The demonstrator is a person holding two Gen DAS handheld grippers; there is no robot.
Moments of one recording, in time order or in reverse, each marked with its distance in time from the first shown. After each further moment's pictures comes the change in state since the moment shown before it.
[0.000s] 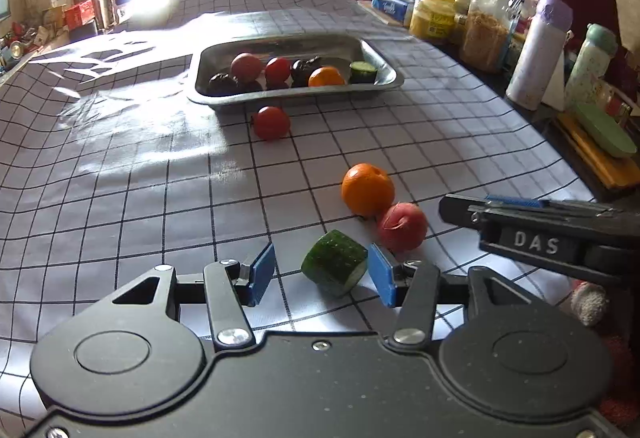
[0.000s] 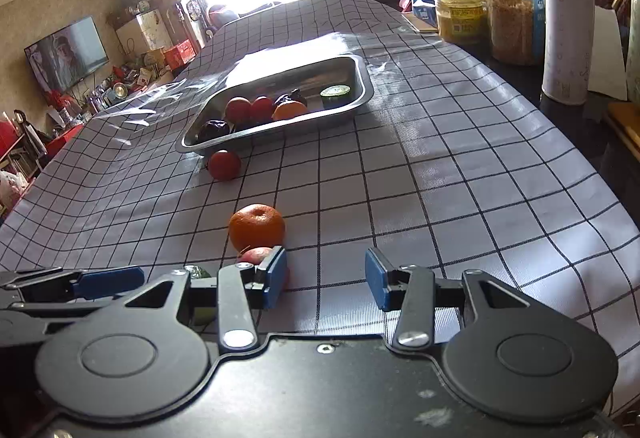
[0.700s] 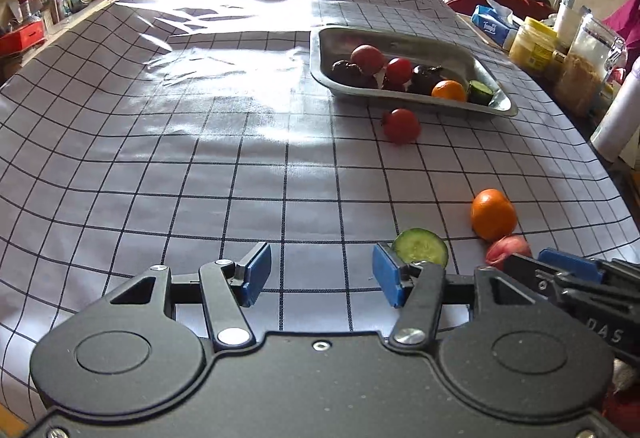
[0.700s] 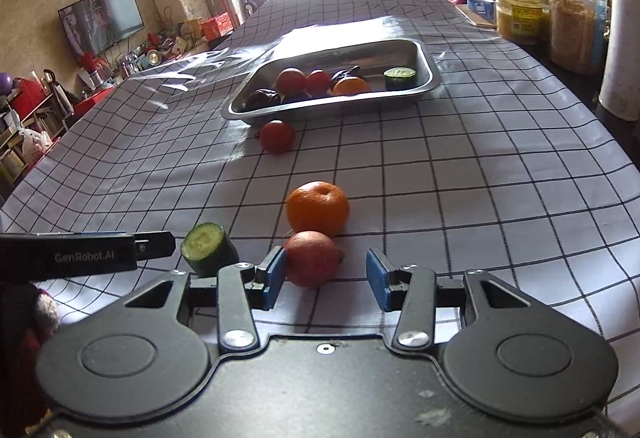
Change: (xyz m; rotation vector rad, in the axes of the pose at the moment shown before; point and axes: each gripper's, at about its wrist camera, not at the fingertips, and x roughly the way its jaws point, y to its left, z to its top) left arm 0.000 0.070 0.000 -0.209 0.012 0.119; right arm 0.017 0.032 -0.004 -0.104 0.060 0.084
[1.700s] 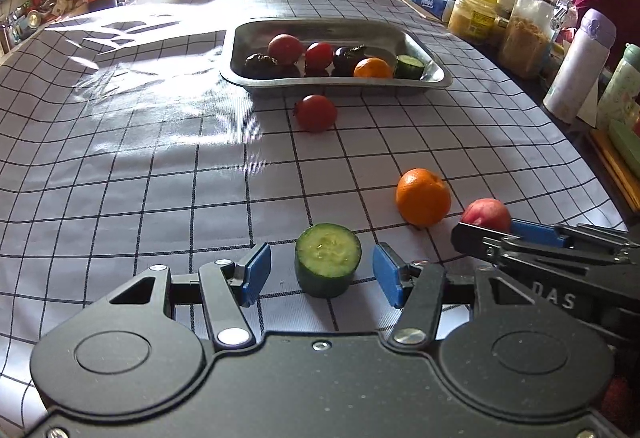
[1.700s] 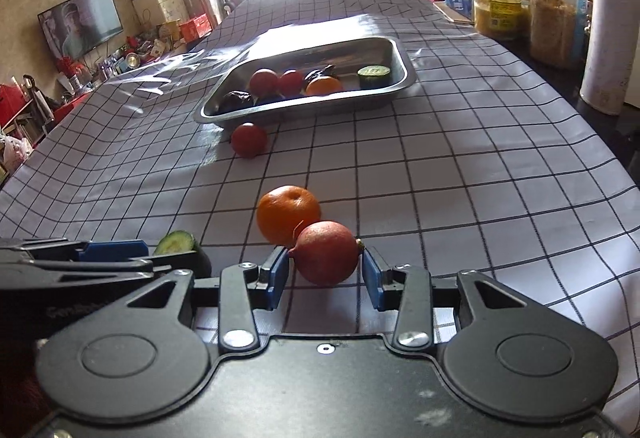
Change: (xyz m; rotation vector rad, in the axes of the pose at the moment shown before) left arm 0.016 -0.044 0.000 0.127 0.027 -0.093; right arm 0.004 -0.009 0.004 0.035 -0.002 -0.067
